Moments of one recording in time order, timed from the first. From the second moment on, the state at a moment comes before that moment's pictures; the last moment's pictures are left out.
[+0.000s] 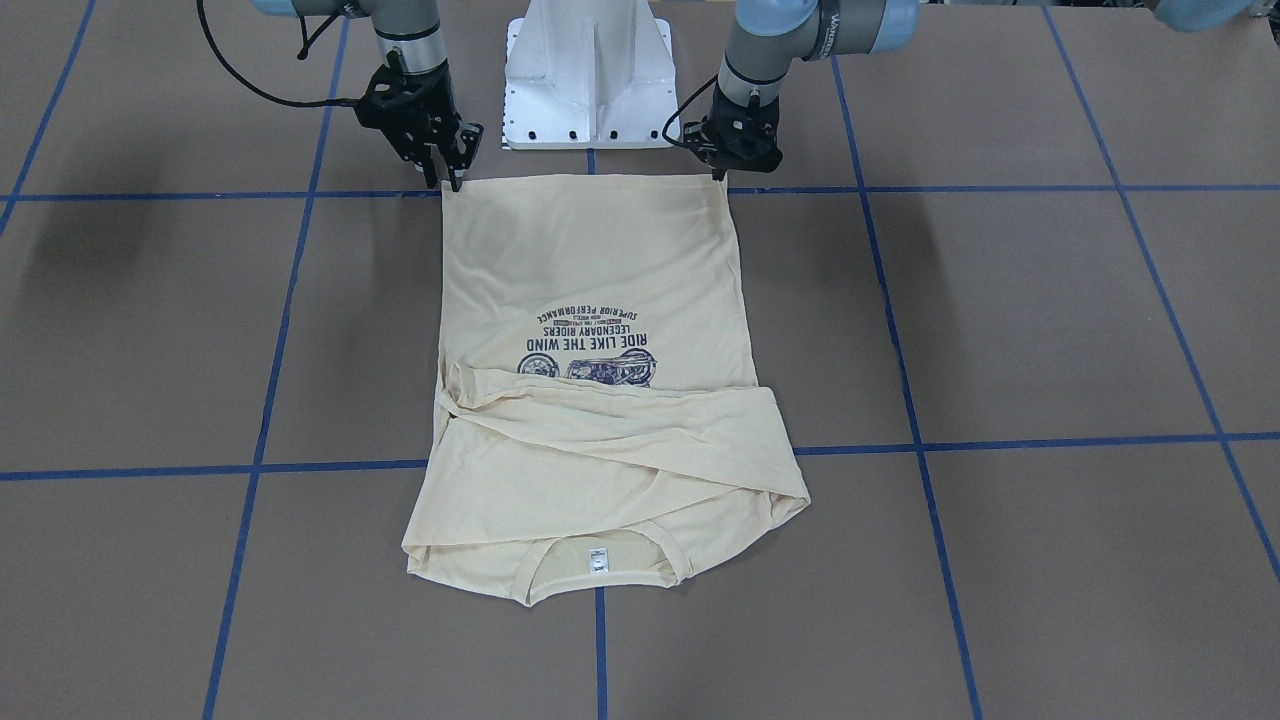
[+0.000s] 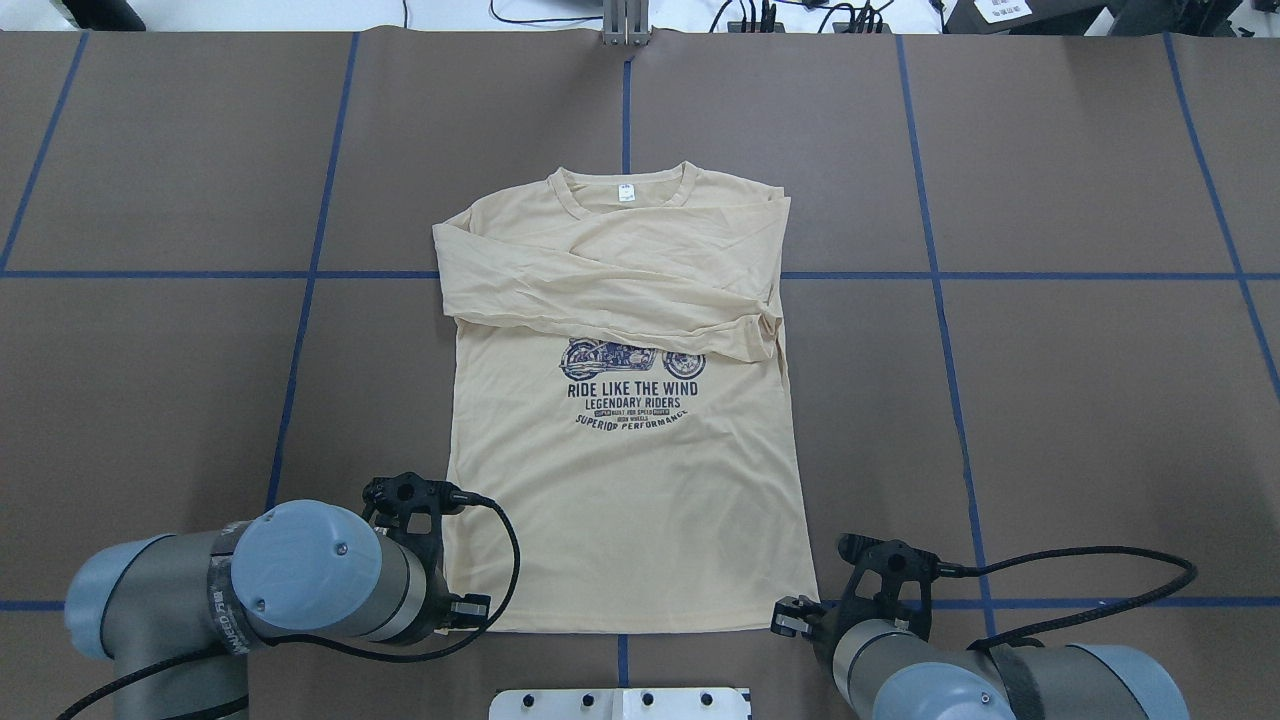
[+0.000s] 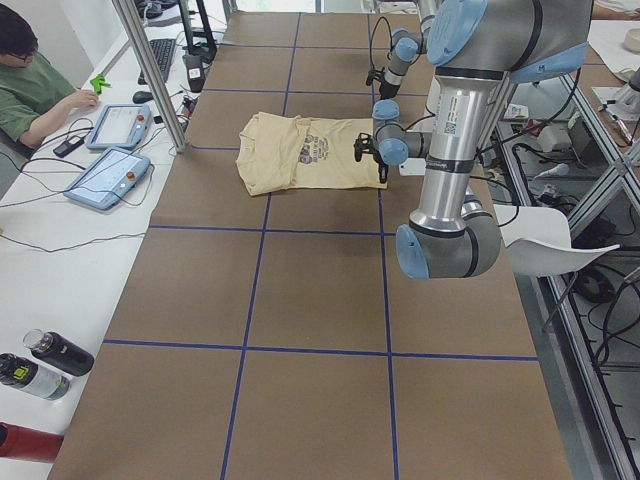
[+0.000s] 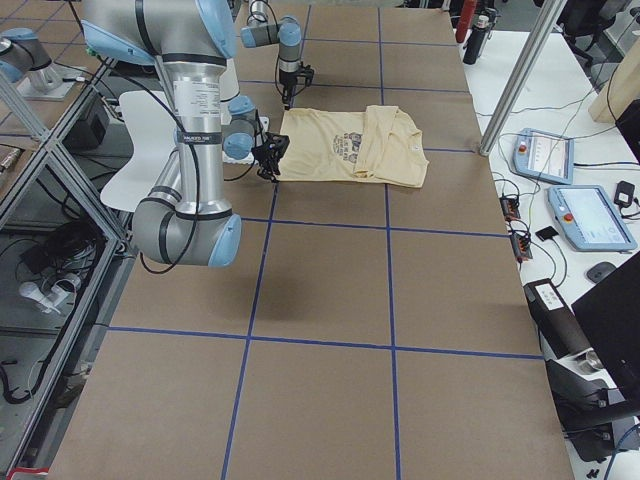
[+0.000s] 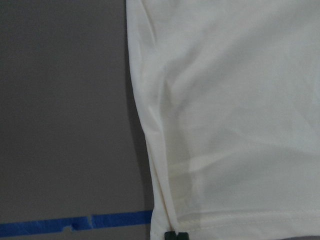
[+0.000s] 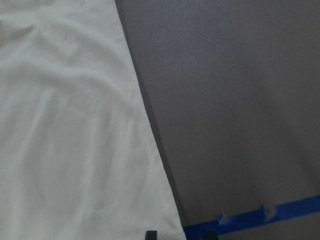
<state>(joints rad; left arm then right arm) -0.21 -1.85 -2.00 -1.69 -1.81 -1.36 0.00 -1.44 2.08 -1.44 1.31 1.82</state>
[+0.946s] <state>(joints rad) -0.21 -1.85 -2.06 -1.69 -1.82 -1.36 0.01 -1.43 2.10 -1.44 1.31 1.87</state>
